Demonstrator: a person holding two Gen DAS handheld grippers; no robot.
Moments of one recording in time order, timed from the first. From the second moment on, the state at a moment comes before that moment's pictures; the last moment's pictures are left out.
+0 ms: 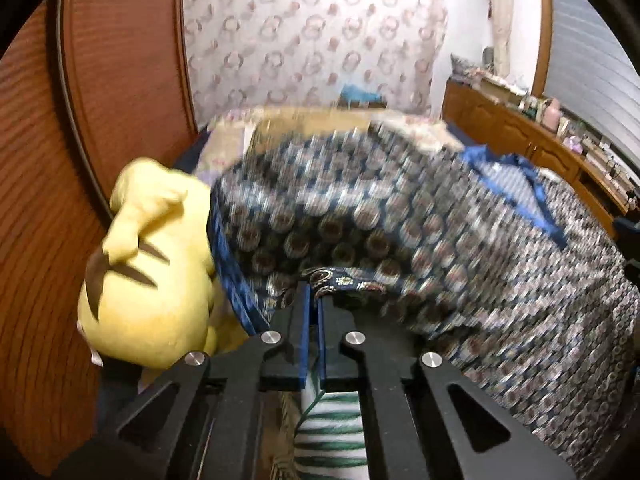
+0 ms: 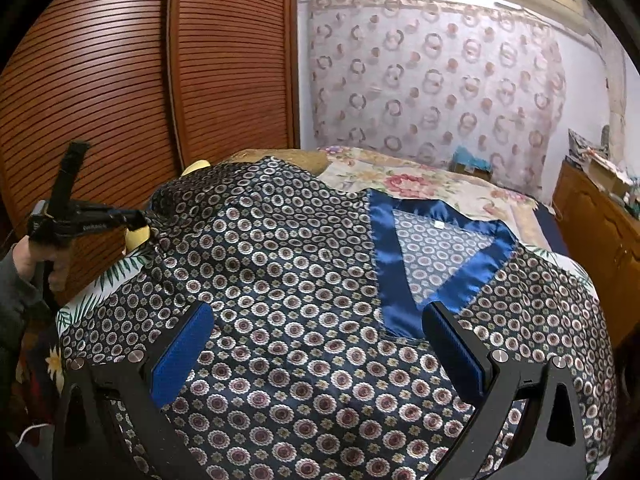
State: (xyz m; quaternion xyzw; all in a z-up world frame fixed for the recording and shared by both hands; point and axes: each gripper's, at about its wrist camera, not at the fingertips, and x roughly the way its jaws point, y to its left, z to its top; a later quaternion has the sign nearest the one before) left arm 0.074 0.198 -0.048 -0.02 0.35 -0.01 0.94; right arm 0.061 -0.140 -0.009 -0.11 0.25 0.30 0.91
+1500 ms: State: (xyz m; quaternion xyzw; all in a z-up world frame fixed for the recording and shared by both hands) left arm -0.006 0.165 -0.022 -0.06 0.27 -0.02 0.96; right arm 0.081 -0.070 0.027 -0.15 0.23 0.42 0.87
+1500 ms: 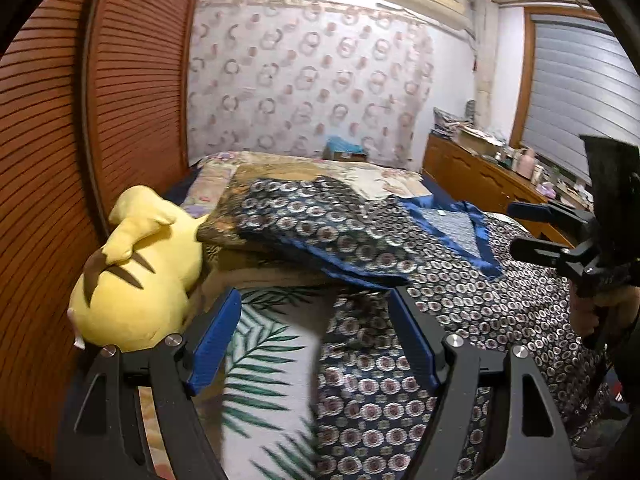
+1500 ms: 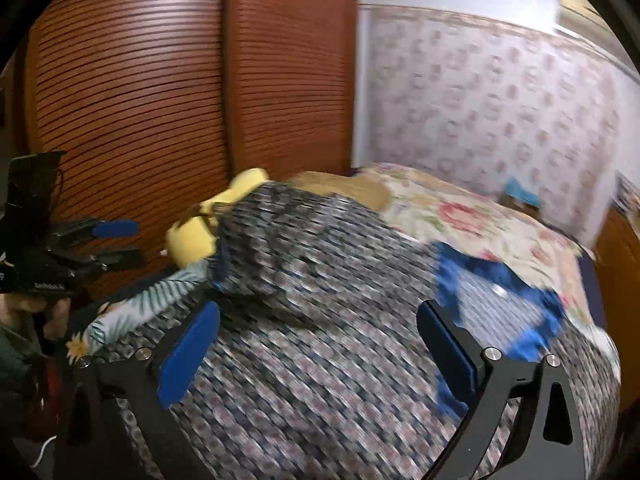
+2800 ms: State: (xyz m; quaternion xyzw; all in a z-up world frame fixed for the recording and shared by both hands) left arm -0.014 0.169 -0.037 -0.05 0.28 -0.01 0.96; right arm 0.208 0.037 -0.035 -0.10 0.32 0.38 0.86
